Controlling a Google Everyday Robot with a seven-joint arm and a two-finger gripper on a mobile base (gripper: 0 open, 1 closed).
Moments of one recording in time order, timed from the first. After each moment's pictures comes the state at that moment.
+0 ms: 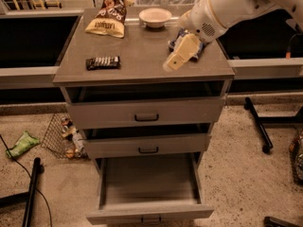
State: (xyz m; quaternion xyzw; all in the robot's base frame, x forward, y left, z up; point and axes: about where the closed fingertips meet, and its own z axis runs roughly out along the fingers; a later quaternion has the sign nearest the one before) arm 0.629 -0.065 0.944 -0.58 0.71 0.16 0.36
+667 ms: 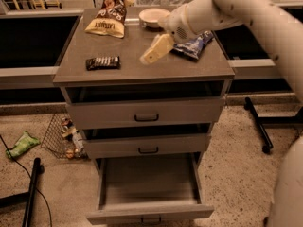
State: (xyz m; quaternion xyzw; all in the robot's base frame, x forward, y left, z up) arm 0.697 -0.005 0.920 -0.55 0.69 0.21 0.41
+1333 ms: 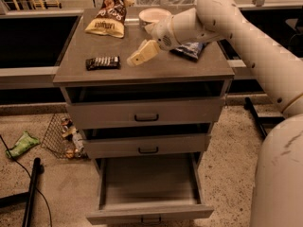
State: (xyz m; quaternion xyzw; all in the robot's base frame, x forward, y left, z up) arm 0.726 0.036 0.895 -0.53 0.67 0.27 0.44
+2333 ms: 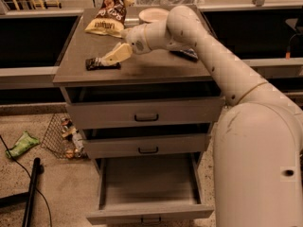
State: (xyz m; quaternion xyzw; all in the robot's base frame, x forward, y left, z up) arm 0.762 0.126 0.869 -0.51 0.64 0.35 0.46
